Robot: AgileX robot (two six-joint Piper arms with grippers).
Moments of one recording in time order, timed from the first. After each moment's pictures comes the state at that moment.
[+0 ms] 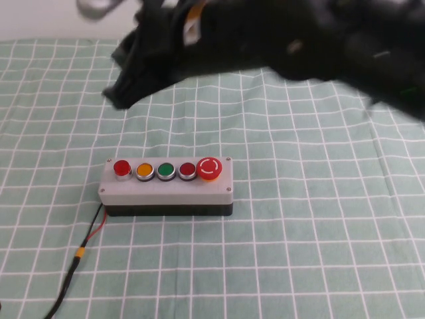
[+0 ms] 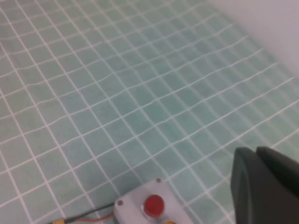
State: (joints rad) right arm 0.88 1.79 -1.84 0.03 0.59 -0.17; left arm -0.08 -0.01 0.03 0.07 0.39 0.03
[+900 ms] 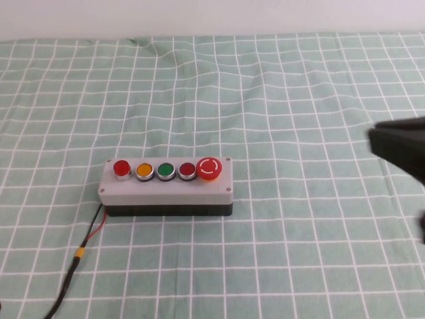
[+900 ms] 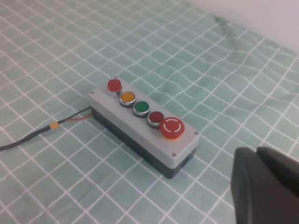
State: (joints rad) right arm 0.88 0.85 -0.98 -0.27 0.62 0.25; left arm -0.08 -0.01 0.03 0.07 0.39 0.03
